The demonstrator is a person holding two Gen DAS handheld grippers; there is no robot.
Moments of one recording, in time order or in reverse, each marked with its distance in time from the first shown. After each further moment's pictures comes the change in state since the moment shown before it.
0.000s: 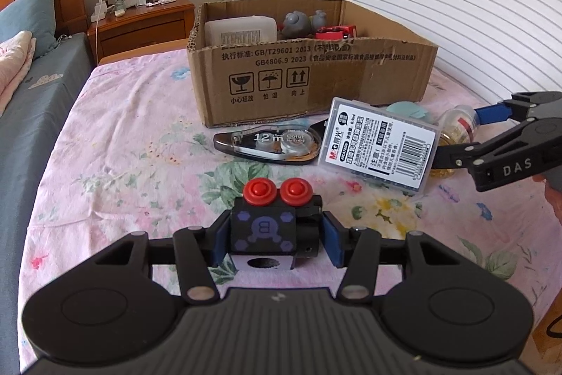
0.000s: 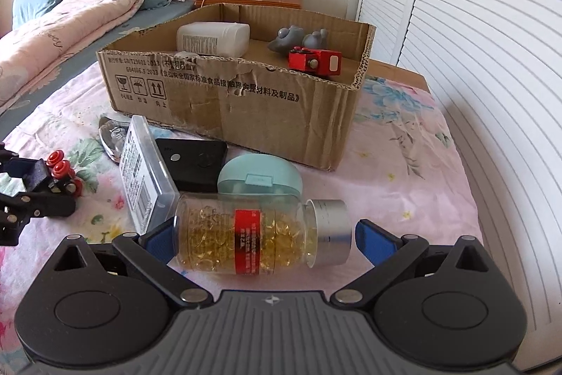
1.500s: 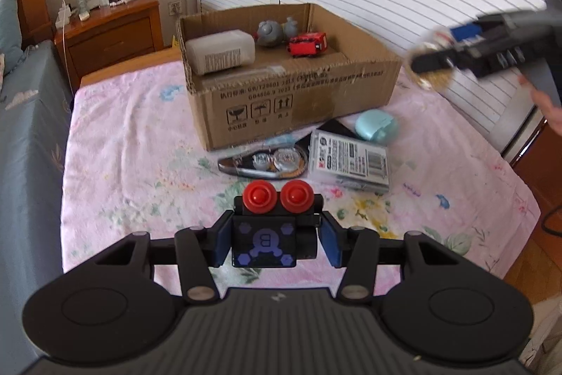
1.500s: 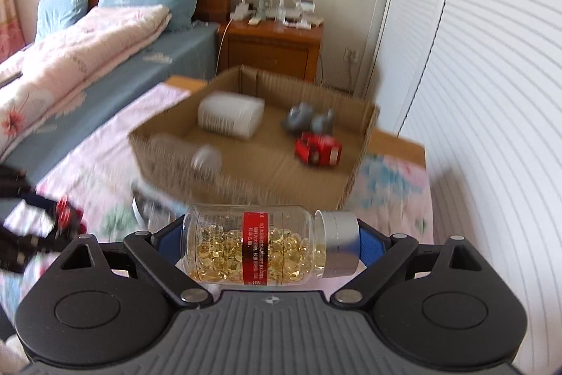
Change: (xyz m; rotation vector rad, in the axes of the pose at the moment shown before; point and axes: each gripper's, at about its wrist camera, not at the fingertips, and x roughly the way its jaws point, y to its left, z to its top) left arm -0.043 0.025 0.042 0.101 0.085 -0.118; right arm -0.061 -0.012 0.094 -0.076 -0.049 0.057
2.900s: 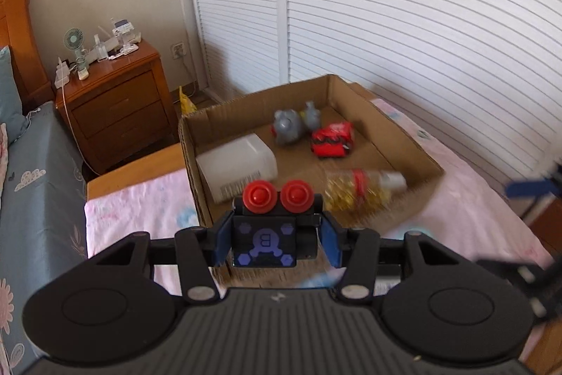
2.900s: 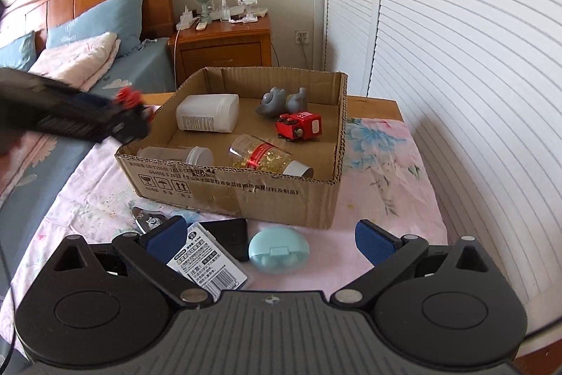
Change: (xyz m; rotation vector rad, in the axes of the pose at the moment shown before) left arm 0.035 0.010 0.135 0.079 -0.057 0.076; right arm -0.013 0.024 -0.027 0.258 0.013 -0.098
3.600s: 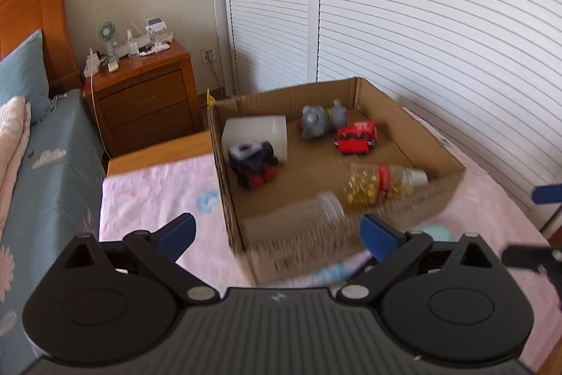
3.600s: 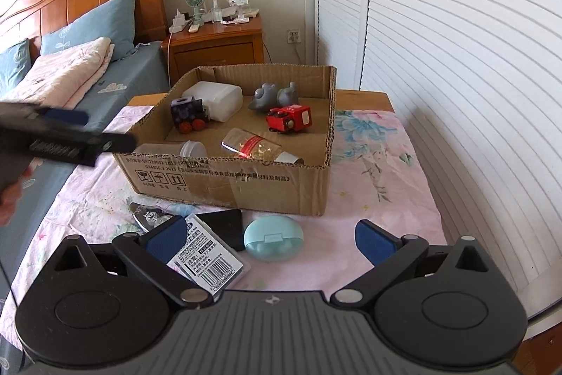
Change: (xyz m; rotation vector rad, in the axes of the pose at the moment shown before) left arm -0.017 0.001 -0.049 -0.096 -0.067 0.060; right arm -0.004 -0.004 -0.011 0.032 0.000 -0.013
